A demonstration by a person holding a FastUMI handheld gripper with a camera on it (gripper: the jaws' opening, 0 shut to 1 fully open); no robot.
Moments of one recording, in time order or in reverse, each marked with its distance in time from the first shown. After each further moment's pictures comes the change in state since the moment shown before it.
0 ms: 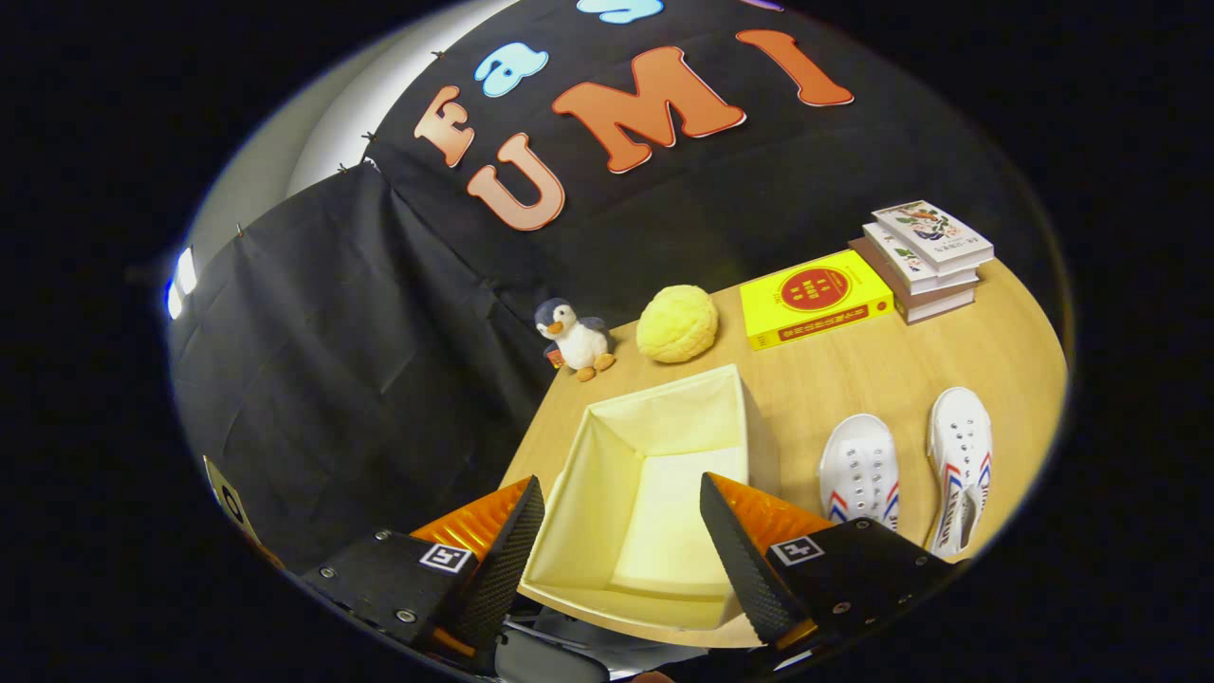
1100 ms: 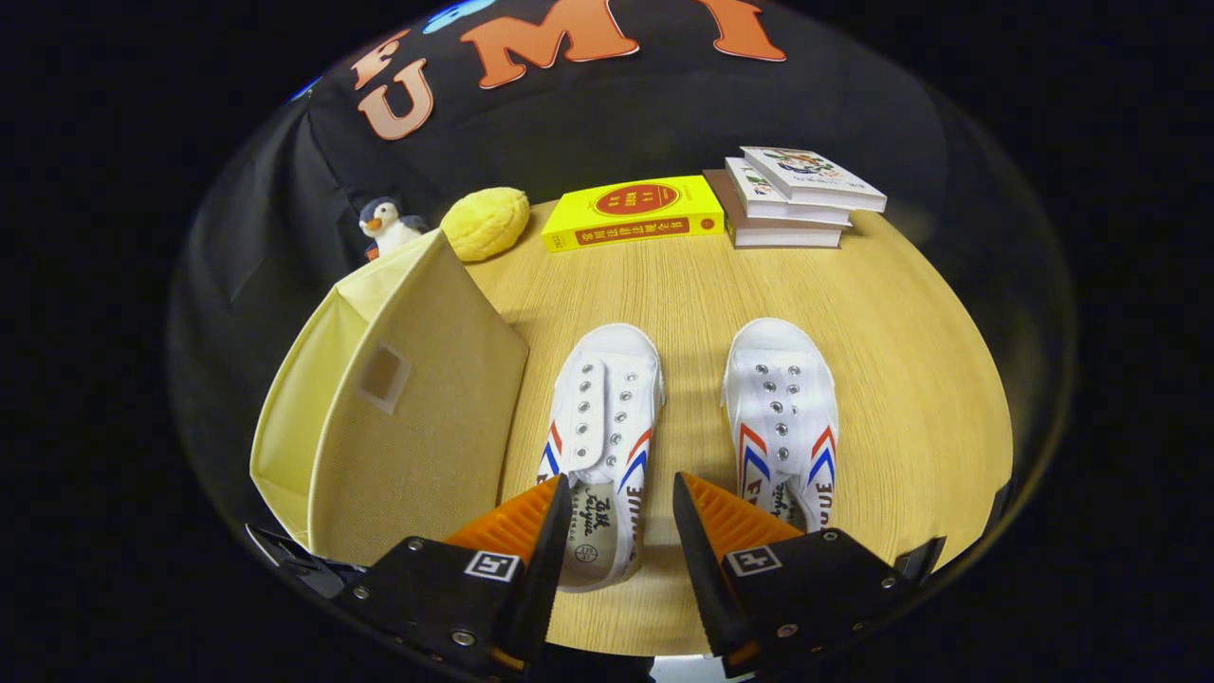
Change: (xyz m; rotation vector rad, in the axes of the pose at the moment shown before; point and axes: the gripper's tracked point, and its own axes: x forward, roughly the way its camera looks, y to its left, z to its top) arm 0.004 -0.205 -0.079 -0.139 0.272 -0.362
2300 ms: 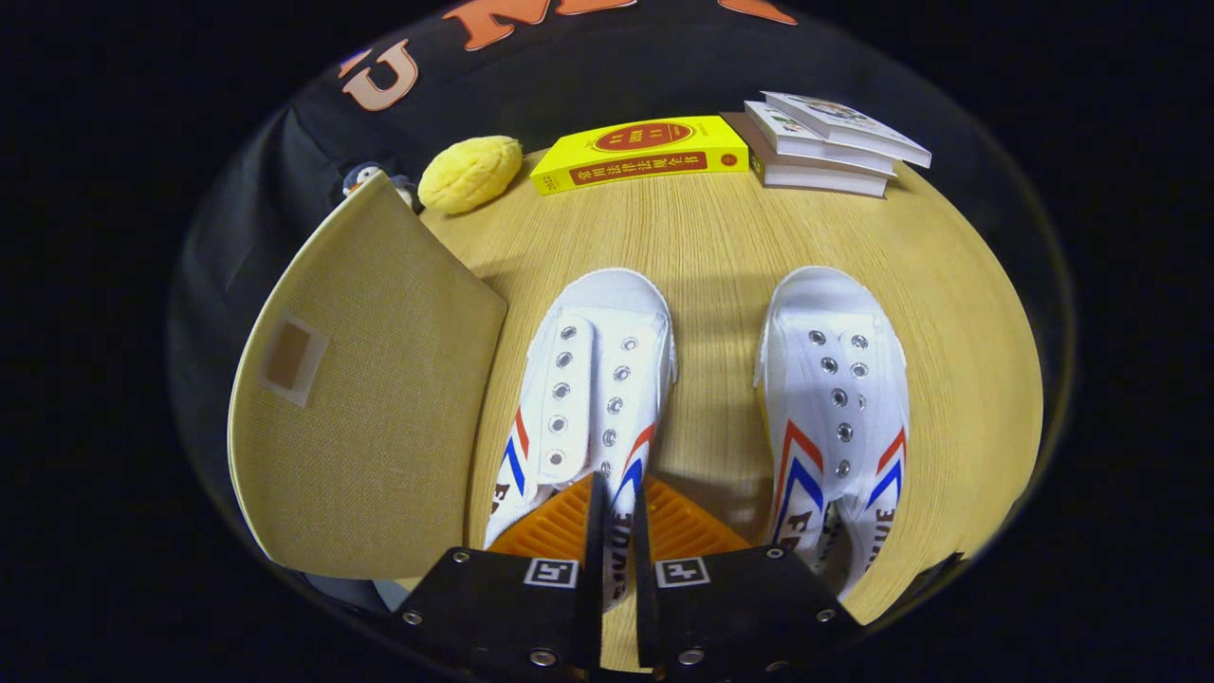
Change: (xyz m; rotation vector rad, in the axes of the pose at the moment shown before) arm 0.048 -0.003 -0.017 0.040 0.156 0.053
